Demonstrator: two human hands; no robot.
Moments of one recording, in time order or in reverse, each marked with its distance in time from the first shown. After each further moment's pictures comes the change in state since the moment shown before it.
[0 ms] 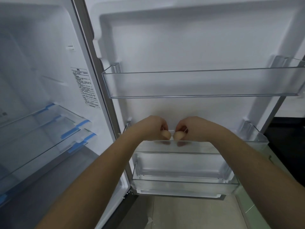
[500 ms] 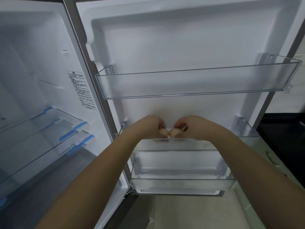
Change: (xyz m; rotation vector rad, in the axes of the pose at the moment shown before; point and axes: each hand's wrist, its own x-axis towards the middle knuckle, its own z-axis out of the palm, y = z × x) left_hand 0.008 0.003 0.005 0.067 0.027 0.006; right_hand -0.010 0.016 0.004 0.178 0.070 0.055
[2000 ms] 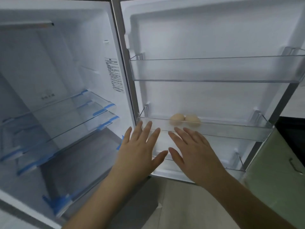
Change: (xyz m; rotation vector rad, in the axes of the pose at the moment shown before) left_hand -0.196 0.034 0.049 0.387 0.243 -0.289; right_hand -0.124 -0.060 0.093 -0.421 0.349 -0.224
